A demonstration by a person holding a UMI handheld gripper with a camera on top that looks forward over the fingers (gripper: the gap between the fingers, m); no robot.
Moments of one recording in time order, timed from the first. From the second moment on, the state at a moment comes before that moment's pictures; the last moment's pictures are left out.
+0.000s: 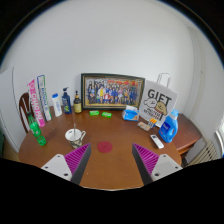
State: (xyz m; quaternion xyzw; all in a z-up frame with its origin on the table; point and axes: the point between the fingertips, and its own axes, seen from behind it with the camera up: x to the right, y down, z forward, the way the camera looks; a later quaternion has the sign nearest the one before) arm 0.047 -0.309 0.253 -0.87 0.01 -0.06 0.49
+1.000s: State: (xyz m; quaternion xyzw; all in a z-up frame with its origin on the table) arm -0.400 -0.159 0.112 -0.83 -0.02 0.05 0.55
